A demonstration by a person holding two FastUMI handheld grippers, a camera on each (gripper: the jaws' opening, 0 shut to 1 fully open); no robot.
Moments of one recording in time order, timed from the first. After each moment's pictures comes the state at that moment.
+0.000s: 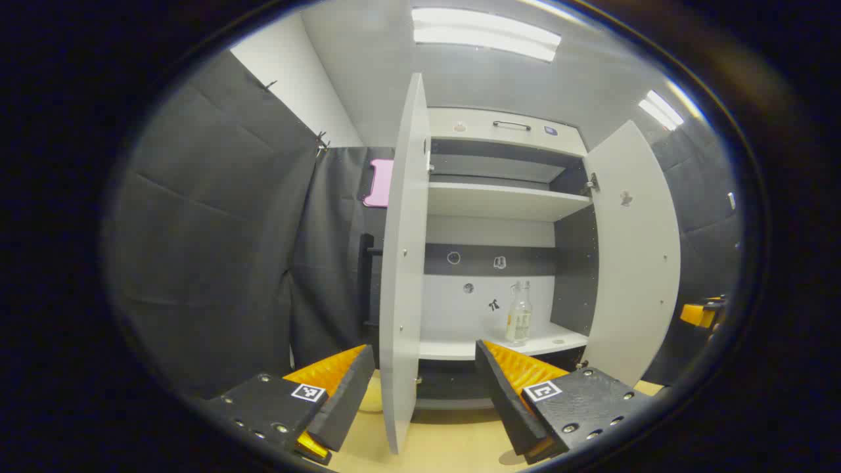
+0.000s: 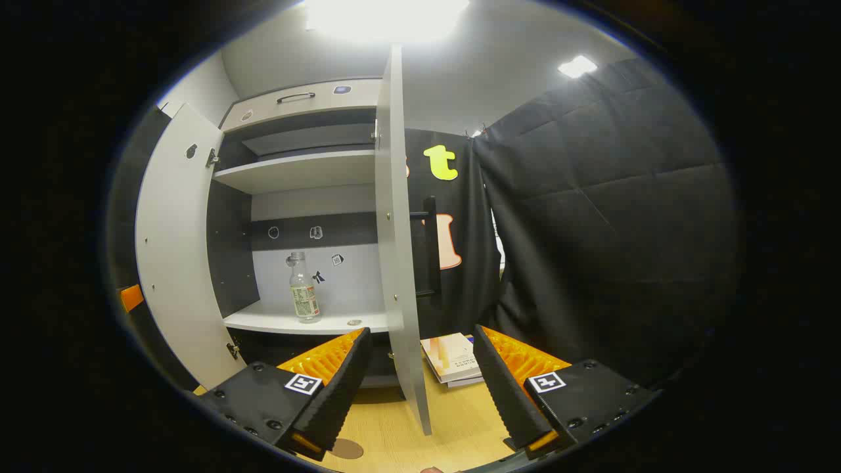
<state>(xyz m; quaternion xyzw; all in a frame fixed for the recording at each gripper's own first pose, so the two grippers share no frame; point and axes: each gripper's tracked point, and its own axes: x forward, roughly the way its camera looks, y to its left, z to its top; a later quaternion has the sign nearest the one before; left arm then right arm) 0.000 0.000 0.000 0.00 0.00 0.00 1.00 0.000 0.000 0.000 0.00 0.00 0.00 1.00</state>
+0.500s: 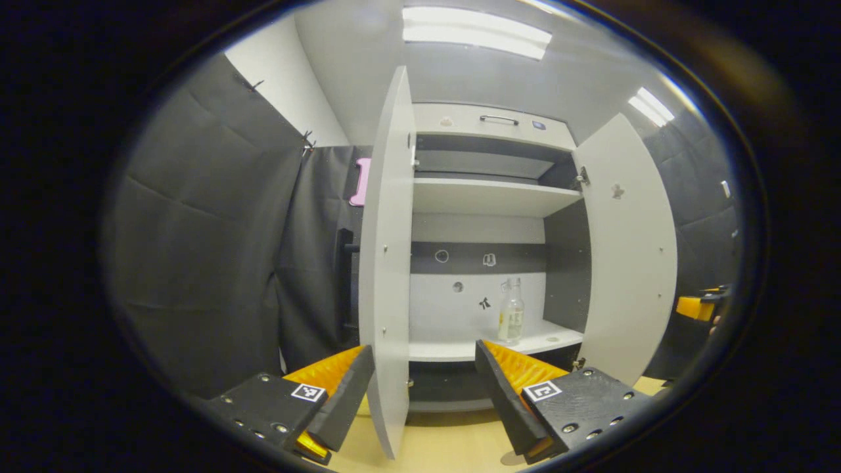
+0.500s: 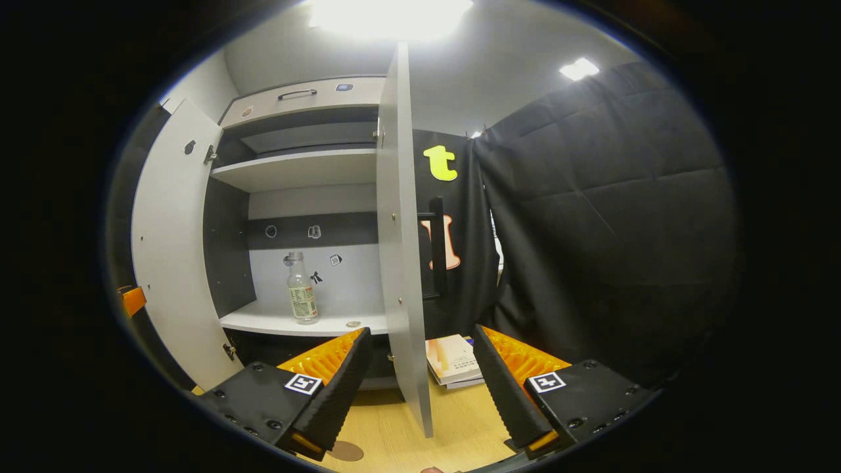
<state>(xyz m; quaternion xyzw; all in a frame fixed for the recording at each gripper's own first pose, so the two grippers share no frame) 0.010 -0.012 -0.007 0.02 0.00 -0.03 1.00 0.004 0.003 0.001 0.00 0.00 -0.01 1.00</state>
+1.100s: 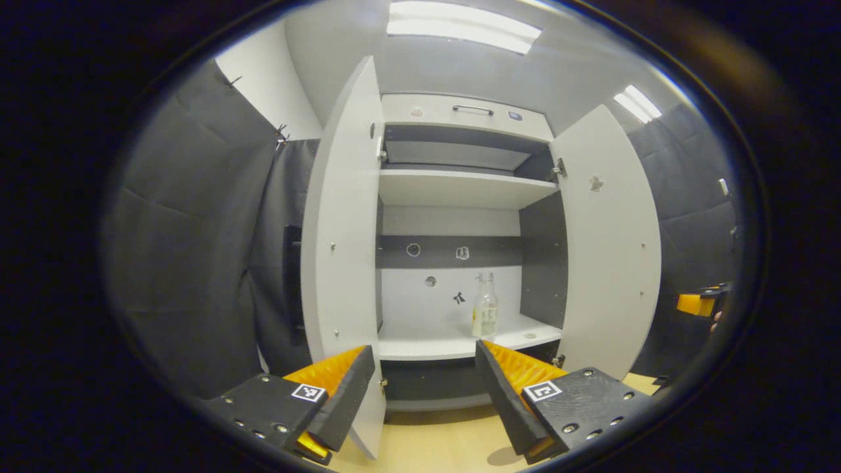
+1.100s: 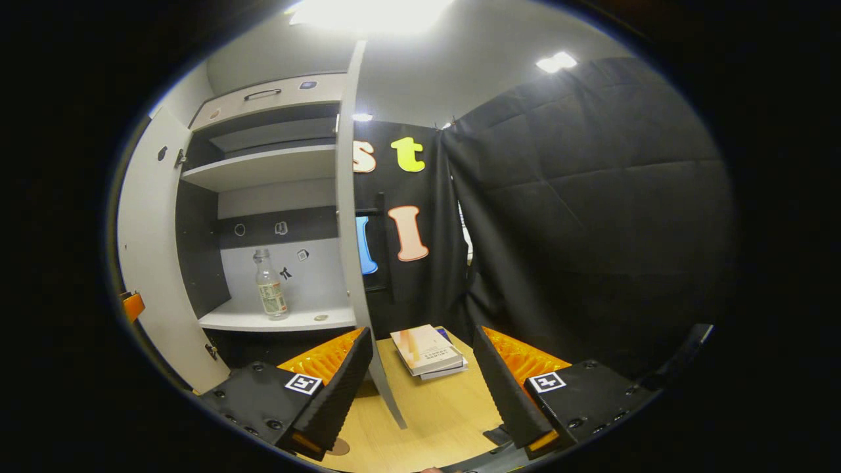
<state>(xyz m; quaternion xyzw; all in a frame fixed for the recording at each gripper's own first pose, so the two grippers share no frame) 0.034 -0.068 -0.007 0.02 0.02 -0.09 1.00 -0.011 -0.057 0.003 0.01 0.02 -0.08 1.00</state>
